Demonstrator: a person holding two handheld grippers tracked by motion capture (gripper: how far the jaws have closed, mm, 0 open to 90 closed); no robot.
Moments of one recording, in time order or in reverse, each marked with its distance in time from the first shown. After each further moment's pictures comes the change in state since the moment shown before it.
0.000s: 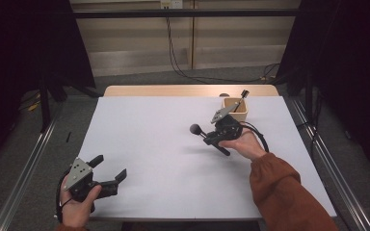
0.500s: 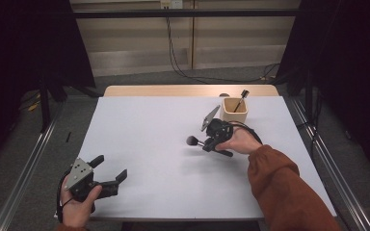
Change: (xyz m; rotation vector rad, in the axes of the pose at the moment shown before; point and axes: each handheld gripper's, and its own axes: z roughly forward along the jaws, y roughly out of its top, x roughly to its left) left arm 0.000 -0.001 0.001 0.008 -0.004 0.006; right arm 0.004 0.014 0.022 0.264 0.078 -0.147
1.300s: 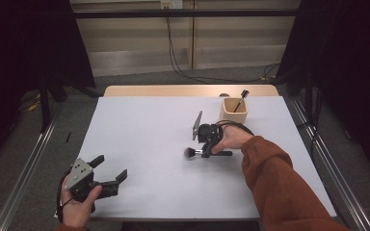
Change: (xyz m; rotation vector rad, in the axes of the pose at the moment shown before) left arm 0.000 0.000 0.000 0.000 -0.005 0.003; right arm 0.002 0.022 0.025 0.230 0.112 -0.210
